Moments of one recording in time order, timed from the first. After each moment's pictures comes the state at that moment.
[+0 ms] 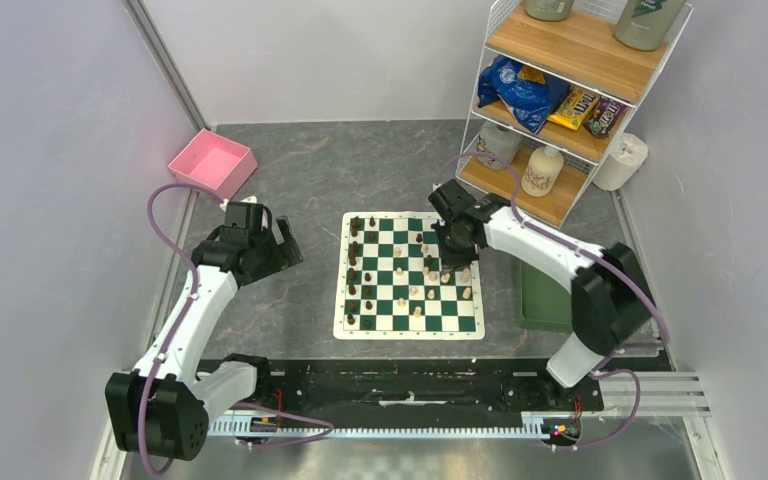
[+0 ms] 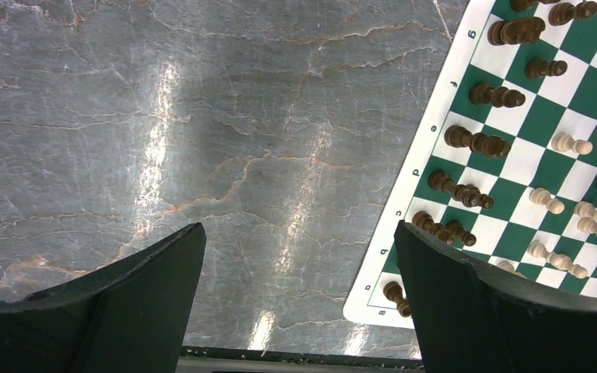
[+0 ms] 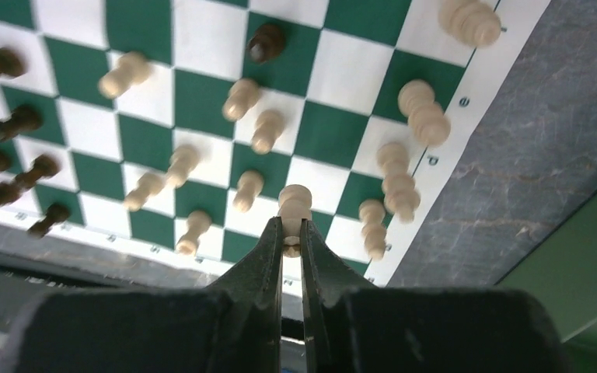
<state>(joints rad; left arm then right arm) -0.13 1.05 0.84 -0.76 -0.04 -0.48 0.61 1.68 1.23 -0.82 0.02 0.43</state>
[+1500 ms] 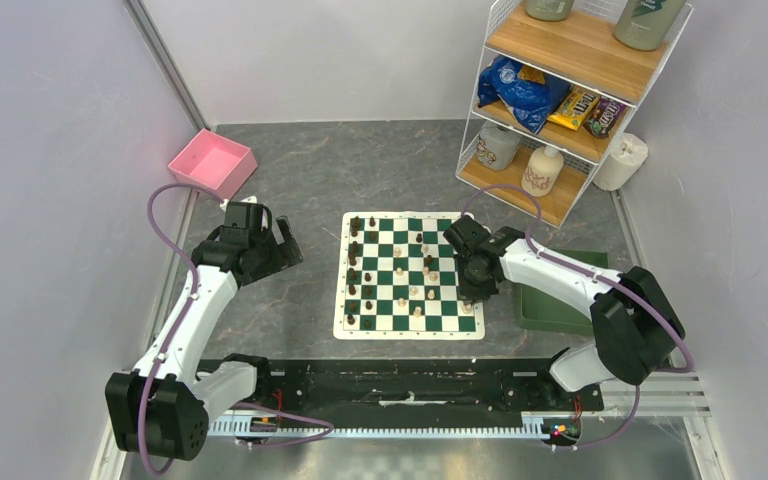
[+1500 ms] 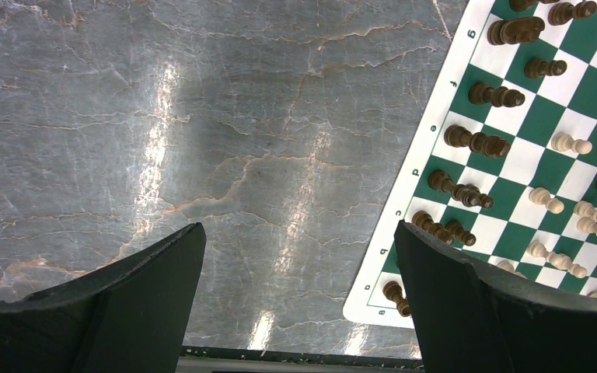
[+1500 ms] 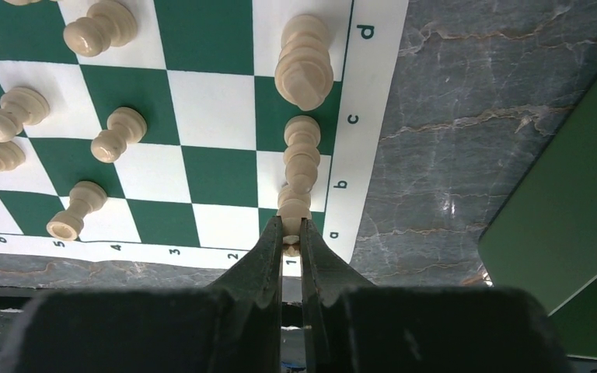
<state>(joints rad) -0.13 1.05 0.84 -0.76 -0.04 -0.48 0.65 1.47 0.91 -0.79 0.10 0.61</state>
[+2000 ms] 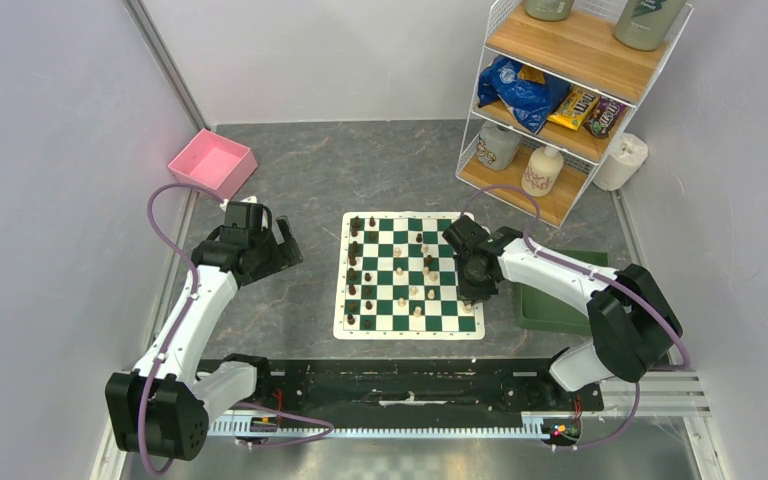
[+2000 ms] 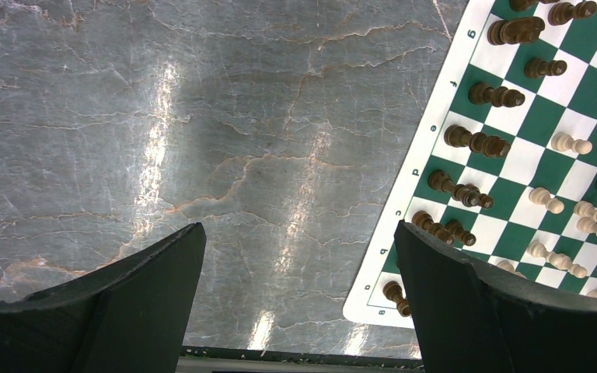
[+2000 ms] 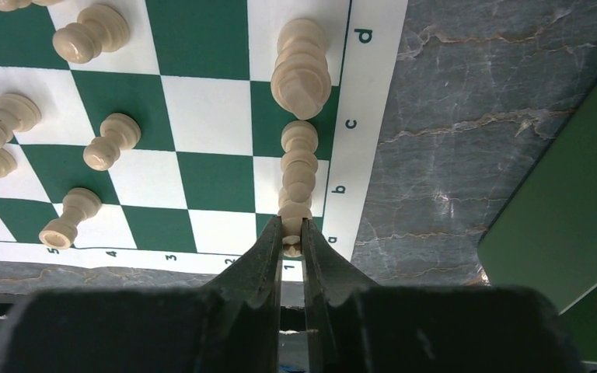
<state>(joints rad) -0.13 1.05 0.84 -0.76 -0.04 -0.48 0.65 1.48 0.91 -0.78 0.11 0.61</state>
